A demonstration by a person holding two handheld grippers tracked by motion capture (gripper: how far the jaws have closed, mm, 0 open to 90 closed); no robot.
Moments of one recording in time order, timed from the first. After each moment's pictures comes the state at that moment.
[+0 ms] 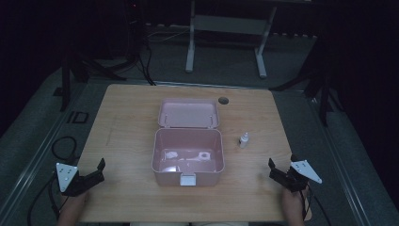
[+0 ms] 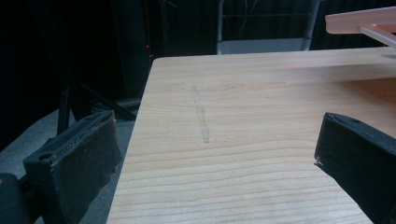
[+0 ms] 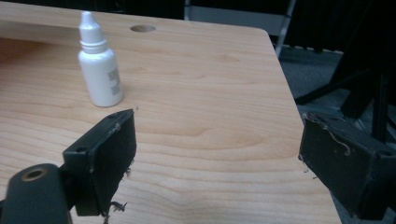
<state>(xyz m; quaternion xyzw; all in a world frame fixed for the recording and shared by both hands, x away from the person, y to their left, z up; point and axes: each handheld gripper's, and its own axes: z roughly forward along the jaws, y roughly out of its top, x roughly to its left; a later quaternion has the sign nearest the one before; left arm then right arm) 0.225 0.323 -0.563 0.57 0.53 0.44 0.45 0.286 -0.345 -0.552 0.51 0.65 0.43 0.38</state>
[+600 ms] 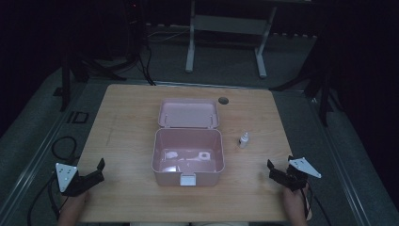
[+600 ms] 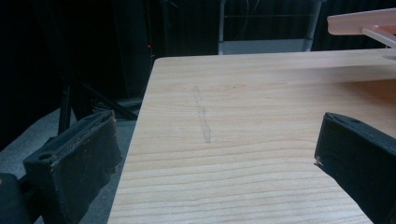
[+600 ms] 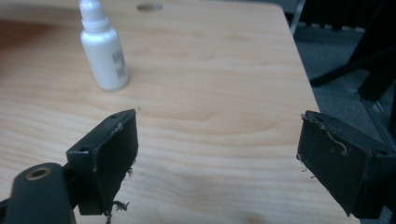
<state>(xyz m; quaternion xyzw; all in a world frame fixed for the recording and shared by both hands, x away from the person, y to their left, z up) 0.224 0.324 -0.563 0.57 0.53 0.44 0.45 0.292 -0.347 -0.552 0.52 0.67 0.41 0.34</state>
